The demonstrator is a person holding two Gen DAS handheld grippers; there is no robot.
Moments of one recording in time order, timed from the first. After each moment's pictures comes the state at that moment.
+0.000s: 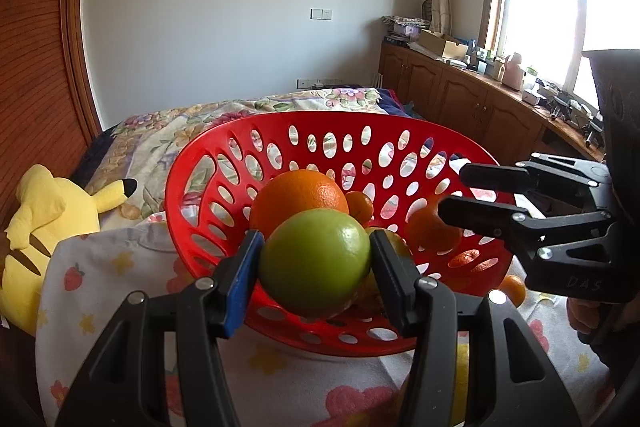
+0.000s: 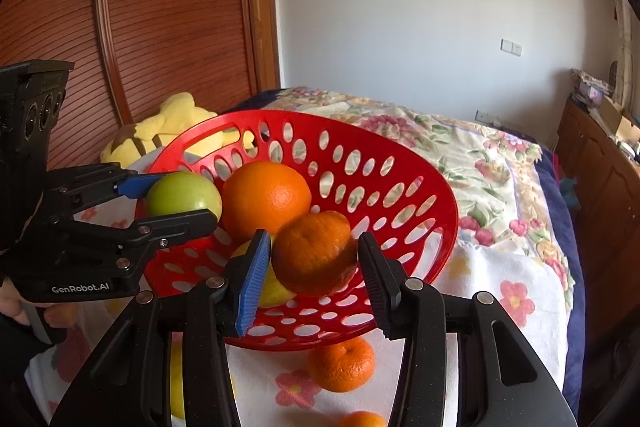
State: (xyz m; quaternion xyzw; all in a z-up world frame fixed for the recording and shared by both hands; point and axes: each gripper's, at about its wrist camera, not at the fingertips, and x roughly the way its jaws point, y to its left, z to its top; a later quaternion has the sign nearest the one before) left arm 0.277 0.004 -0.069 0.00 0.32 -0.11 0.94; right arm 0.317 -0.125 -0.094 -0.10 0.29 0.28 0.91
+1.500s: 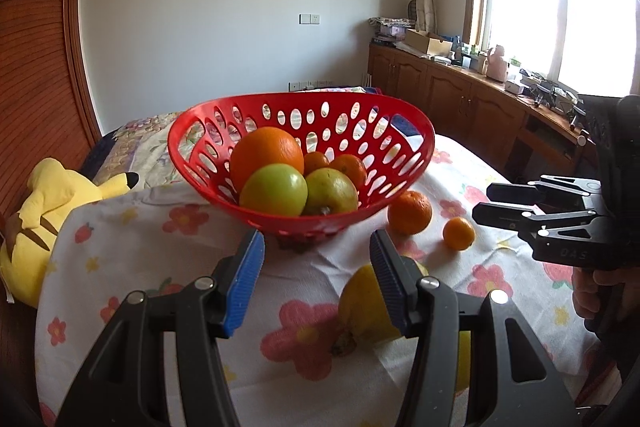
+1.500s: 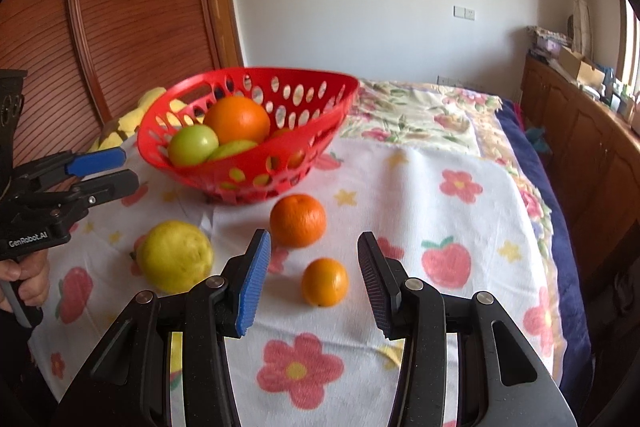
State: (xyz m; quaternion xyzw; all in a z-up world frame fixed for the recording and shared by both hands) left arm 0.193 -0.014 -0.072 0.01 0.31 -0.12 0.94; right arm 0.244 -0.203 -0.124 -0.05 0.33 0.22 0.92
